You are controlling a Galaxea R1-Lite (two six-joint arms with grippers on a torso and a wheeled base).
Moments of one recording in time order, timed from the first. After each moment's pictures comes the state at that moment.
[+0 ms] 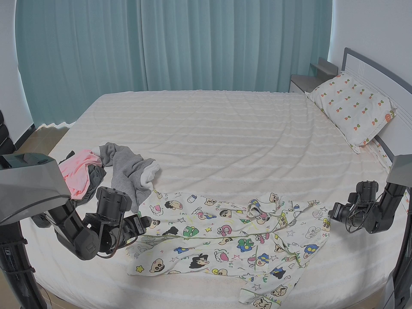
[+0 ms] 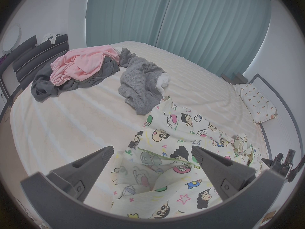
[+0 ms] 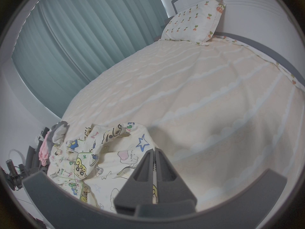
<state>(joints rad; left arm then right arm) -0.35 2.10 -0.55 -0.77 0.25 -0.62 -0.17 2.33 -0.61 -1.01 0.16 0.31</state>
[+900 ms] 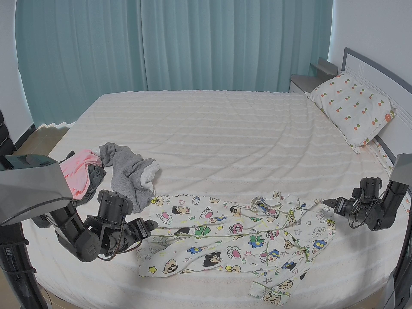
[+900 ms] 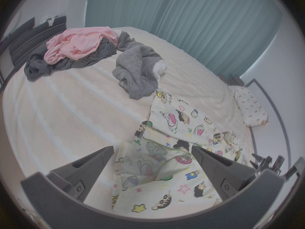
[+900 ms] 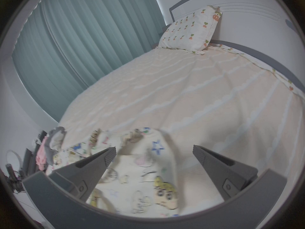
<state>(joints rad) -0.36 2.11 -0.55 -0.76 0.11 -0.77 -0.17 2.29 -0.62 -1.04 0.20 0.37</state>
